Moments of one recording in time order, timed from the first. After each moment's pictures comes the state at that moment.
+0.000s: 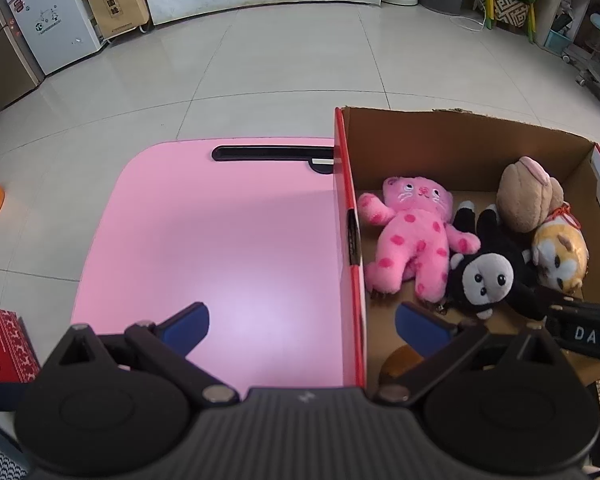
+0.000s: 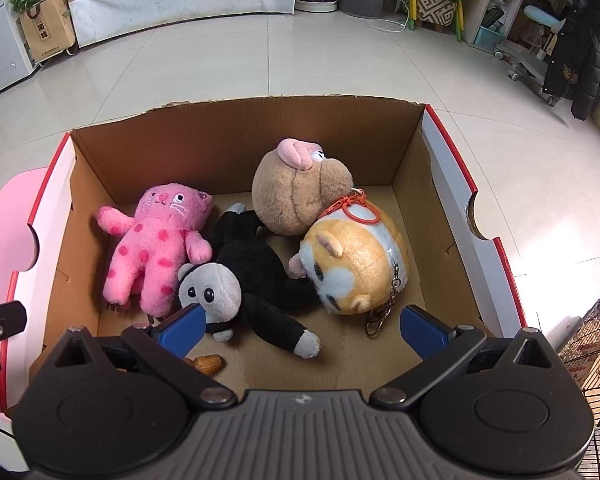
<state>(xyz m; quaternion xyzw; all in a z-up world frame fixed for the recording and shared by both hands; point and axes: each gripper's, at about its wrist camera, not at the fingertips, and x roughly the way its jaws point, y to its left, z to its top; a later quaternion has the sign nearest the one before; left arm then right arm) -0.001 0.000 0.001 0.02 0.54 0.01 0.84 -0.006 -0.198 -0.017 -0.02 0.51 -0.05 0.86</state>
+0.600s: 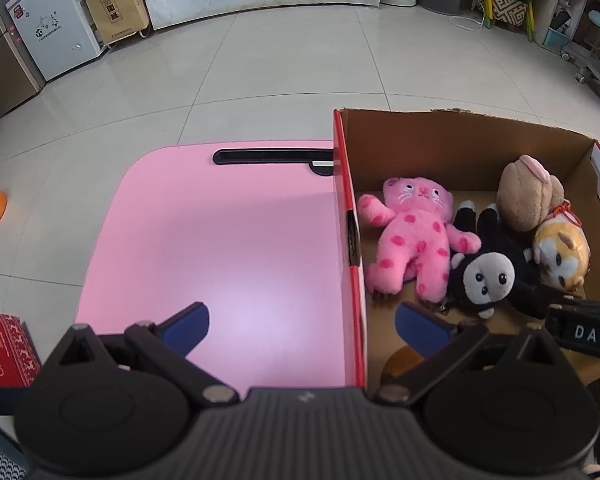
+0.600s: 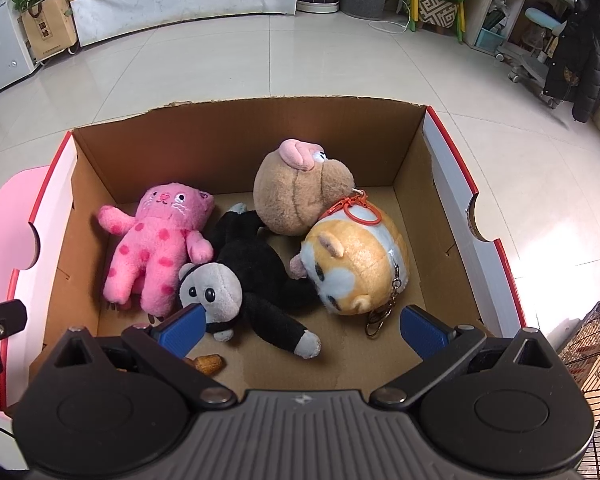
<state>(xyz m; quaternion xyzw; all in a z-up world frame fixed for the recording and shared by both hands) -0.004 -0.002 0.005 0.02 0.54 0.01 0.84 -0.005 -0.197 -0.017 -0.02 0.52 -0.05 0.85</state>
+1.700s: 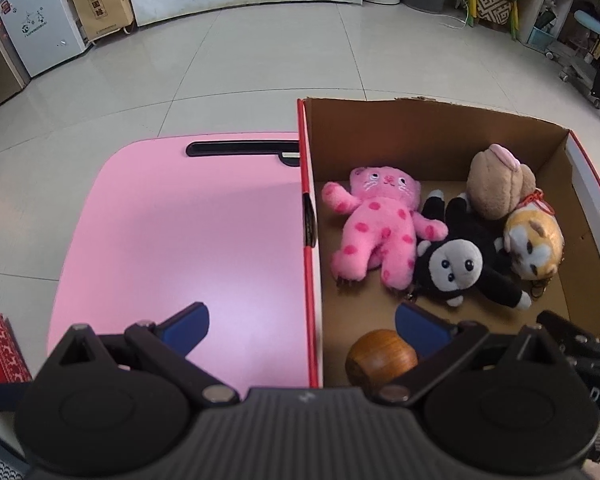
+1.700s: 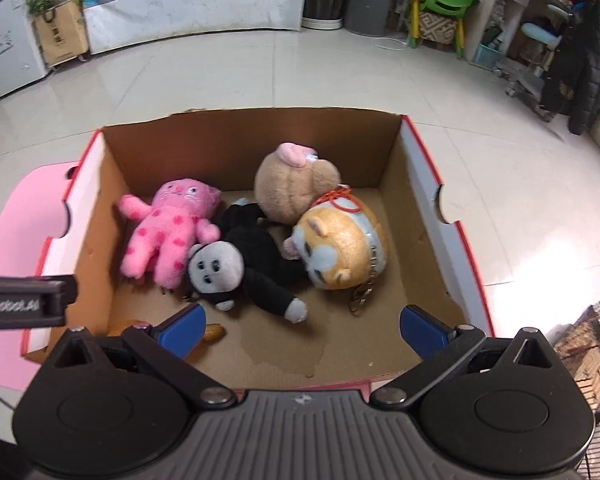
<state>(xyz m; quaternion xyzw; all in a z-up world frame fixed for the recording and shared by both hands) -0.011 -0.019 0.004 0.02 0.54 -0.02 0.84 -0.050 -0.201 0.009 -0.03 0.49 -0.03 0.87</state>
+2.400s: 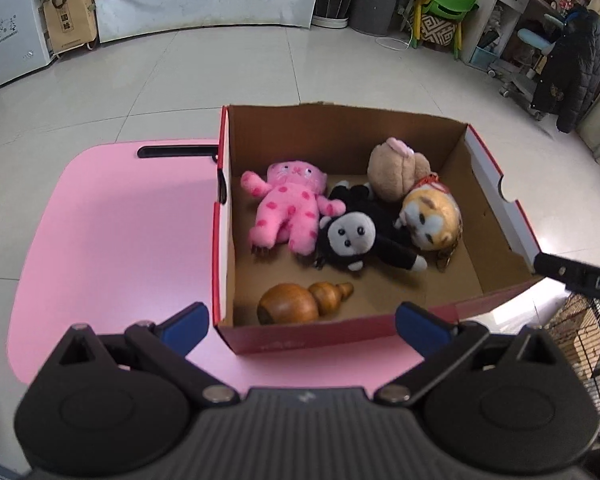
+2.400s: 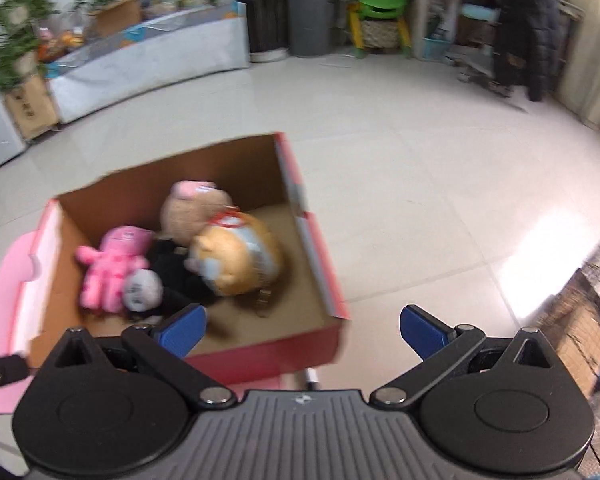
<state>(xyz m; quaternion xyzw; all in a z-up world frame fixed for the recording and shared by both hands) -0.091 -0.056 0.026 -0.01 0.51 -0.09 0.85 -0.101 -0.321 0.031 0.06 0.46 -0.11 0.88</state>
